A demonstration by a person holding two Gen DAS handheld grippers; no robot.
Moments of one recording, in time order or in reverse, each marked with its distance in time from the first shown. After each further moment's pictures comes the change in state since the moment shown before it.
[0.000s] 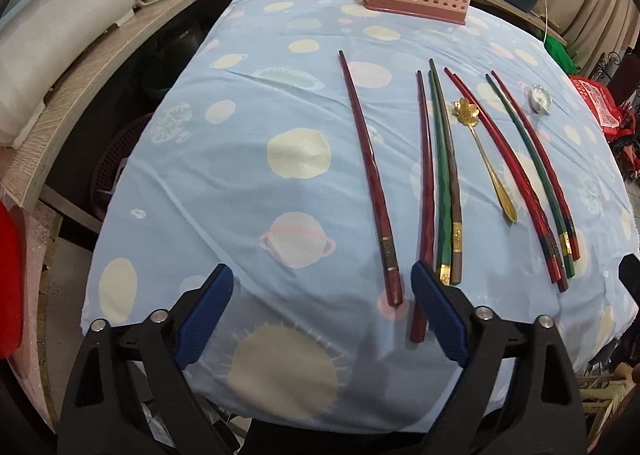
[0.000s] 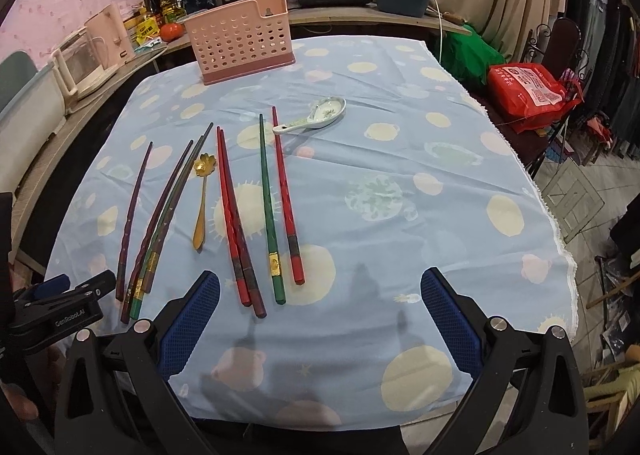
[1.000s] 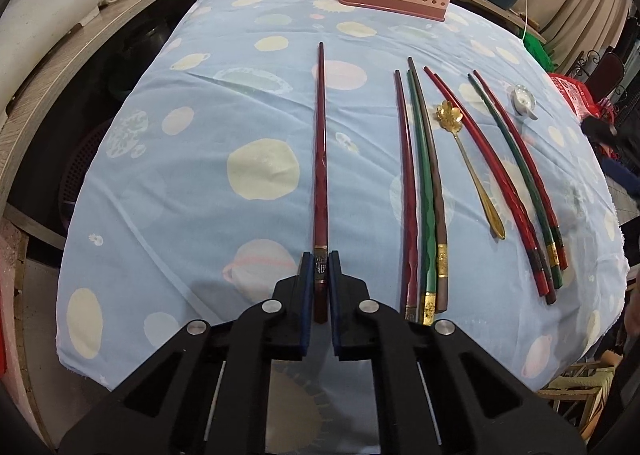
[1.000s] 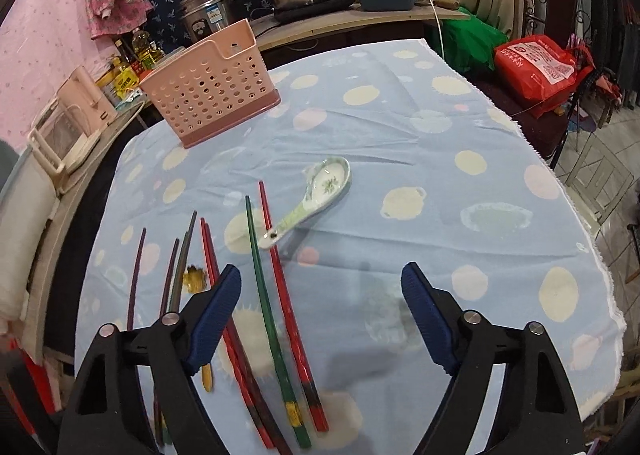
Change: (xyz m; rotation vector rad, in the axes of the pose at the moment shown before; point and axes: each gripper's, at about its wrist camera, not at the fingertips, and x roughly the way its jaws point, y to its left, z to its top) left arm 0.018 -0.002 0.016 0.025 0.016 -0.113; right arm 0.068 -0.020 0.096 0.193 -0.019 0.110
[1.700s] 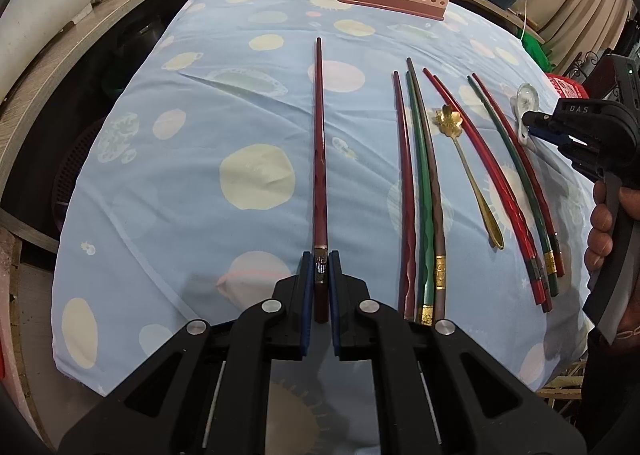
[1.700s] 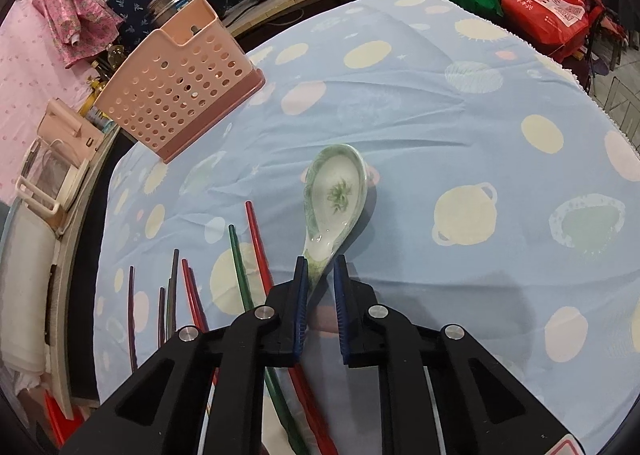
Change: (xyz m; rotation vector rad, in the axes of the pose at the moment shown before) left arm 0.006 0.002 0.007 0.000 0.013 -0.023; right arm 0.080 -0.006 0.021 0.144 0.088 0.072
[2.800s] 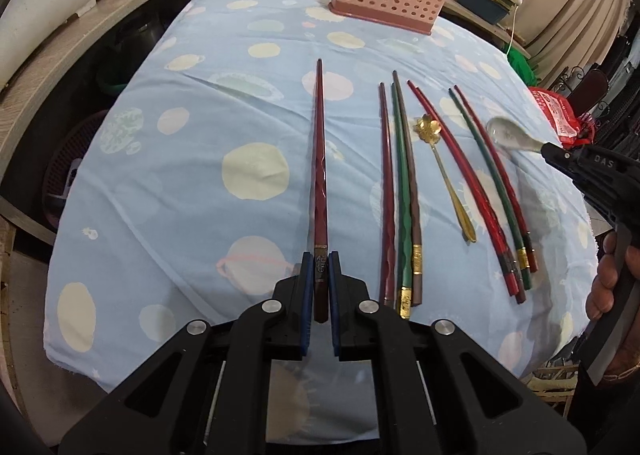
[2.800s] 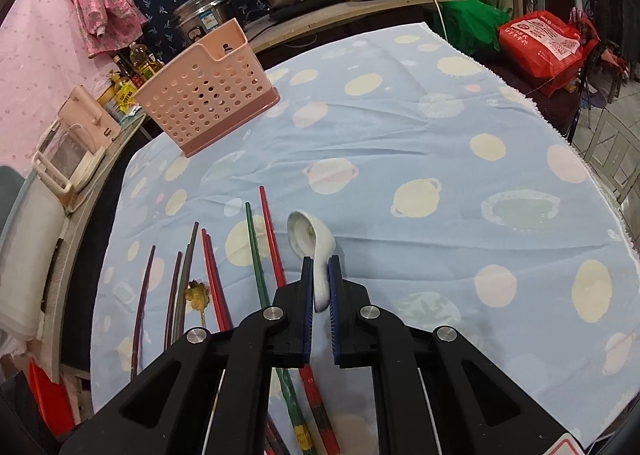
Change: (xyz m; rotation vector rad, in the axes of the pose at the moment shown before) left arm -0.021 0.005 -0.009 -0.028 -0.038 -0.075; right arm -0.067 -0.004 -0.029 -0.086 -0.084 -0.008
